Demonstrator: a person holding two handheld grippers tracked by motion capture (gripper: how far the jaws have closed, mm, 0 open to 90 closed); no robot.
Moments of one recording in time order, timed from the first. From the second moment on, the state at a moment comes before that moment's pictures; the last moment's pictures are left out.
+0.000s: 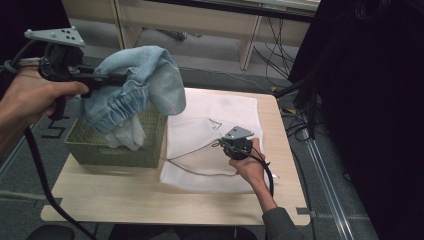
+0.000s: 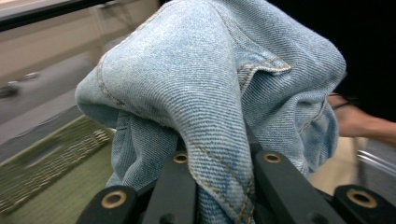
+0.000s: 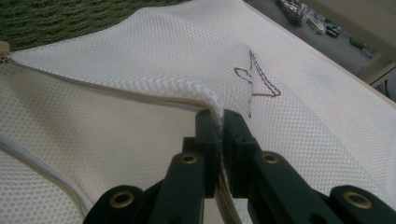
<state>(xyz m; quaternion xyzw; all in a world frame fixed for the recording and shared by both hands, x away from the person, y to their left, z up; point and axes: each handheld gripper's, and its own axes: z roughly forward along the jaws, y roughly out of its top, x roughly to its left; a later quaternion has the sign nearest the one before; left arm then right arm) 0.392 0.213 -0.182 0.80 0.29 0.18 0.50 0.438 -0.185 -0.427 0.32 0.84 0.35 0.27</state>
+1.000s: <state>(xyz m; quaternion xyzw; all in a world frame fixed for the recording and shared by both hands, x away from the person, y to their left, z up) 0.376 0.086 -0.336 0.86 0.20 -0.01 0.46 0.441 -0.202 -0.417 0.35 0.81 0.39 0.26</state>
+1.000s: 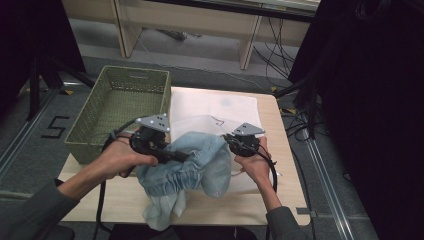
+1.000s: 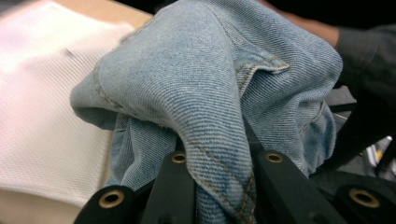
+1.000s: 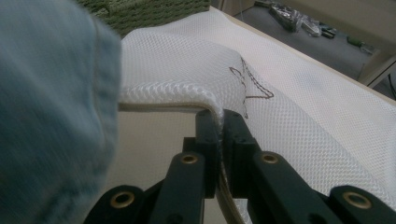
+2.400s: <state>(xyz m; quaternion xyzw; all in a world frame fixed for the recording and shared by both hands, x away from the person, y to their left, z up) 0.442 0.026 -0.397 0.85 0.25 0.08 0.47 0.434 -0.193 -0.406 0.32 0.82 0.39 0.28</state>
